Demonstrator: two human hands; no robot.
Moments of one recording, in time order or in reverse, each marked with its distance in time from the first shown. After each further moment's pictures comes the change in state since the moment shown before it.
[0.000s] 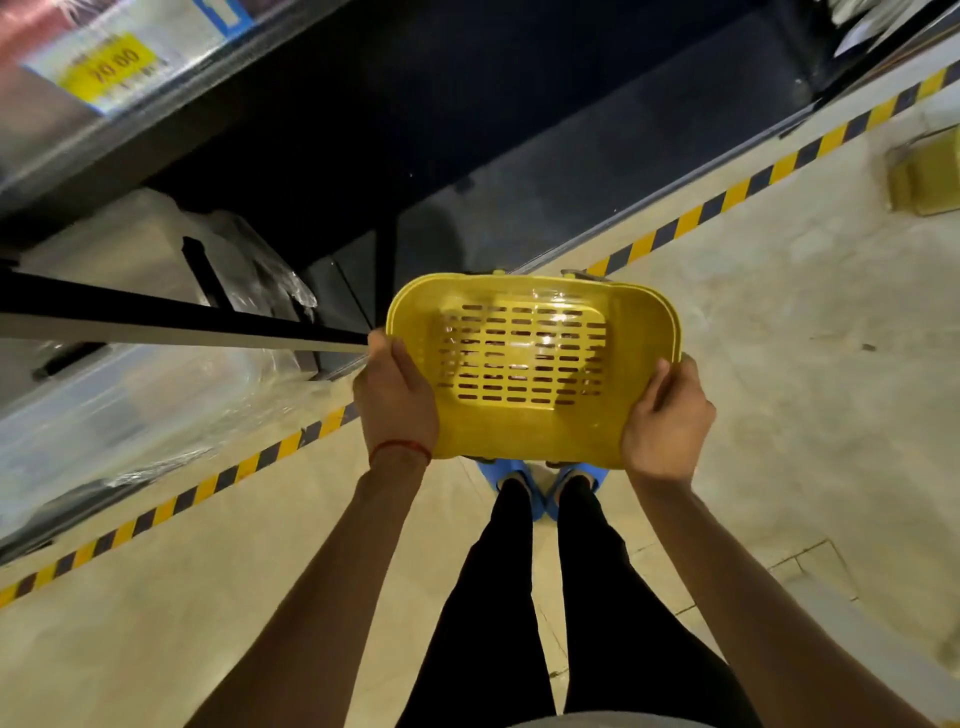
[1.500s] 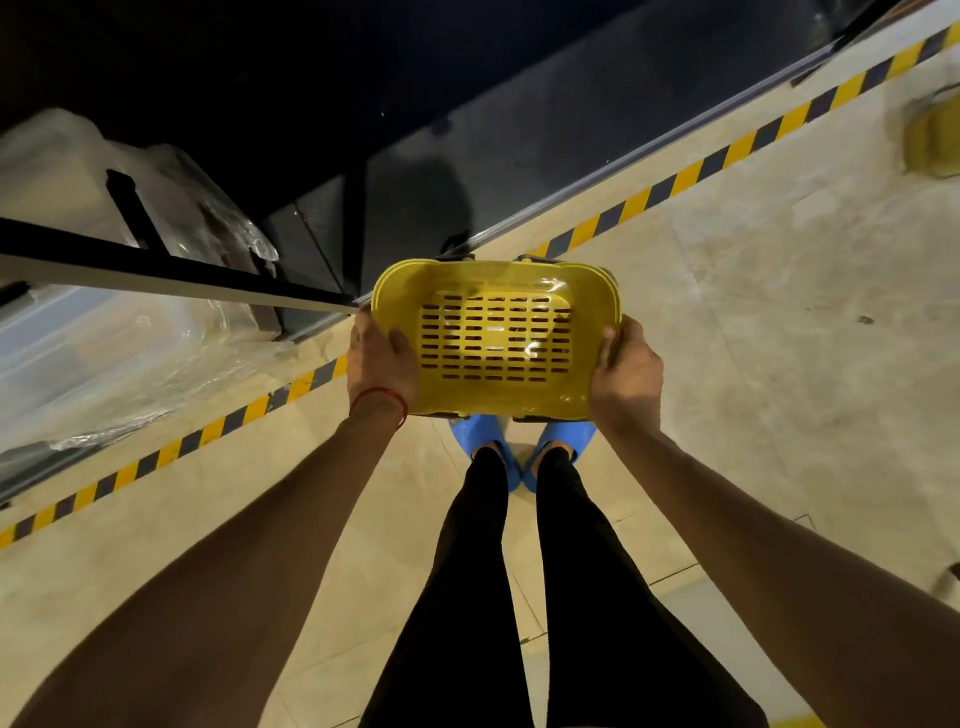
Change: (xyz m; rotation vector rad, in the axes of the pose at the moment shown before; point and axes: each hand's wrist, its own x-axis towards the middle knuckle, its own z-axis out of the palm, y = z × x) left_hand -0.005 -0.034 0.074 0.093 -0.330 -0.259; right_hand 0.034 0.077 0.039 0.002 -0.287 -0.094
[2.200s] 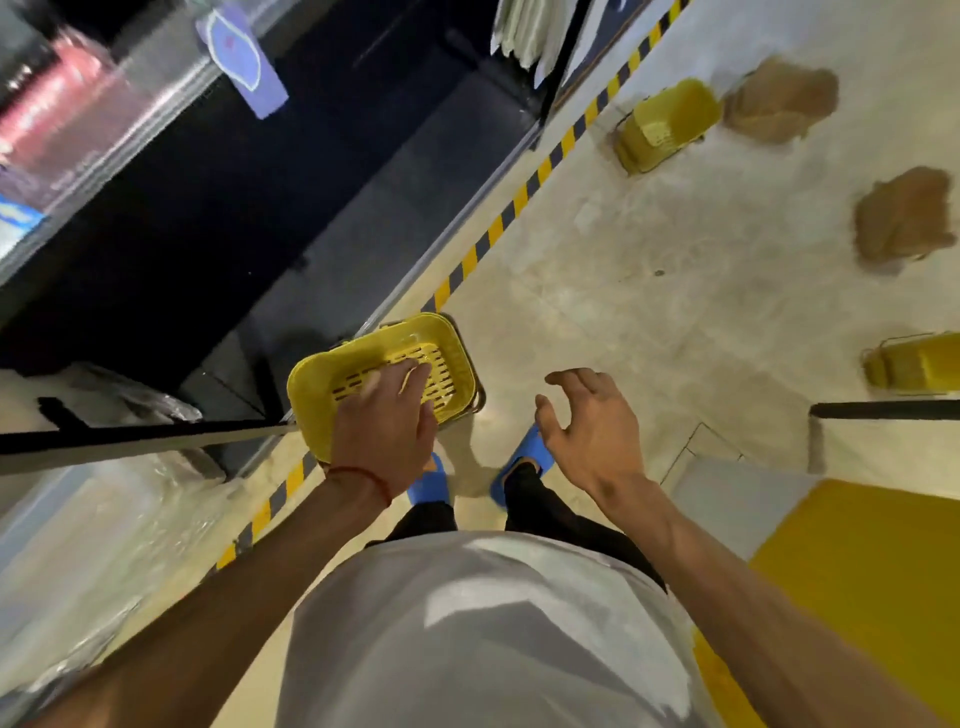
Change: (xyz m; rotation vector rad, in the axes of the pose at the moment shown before) left_hand -0.163 0.097 -0.081 0.596 -0.151 1.104; right_hand -0.167 -0.039 -0.164 -0.393 0.236 -0.053
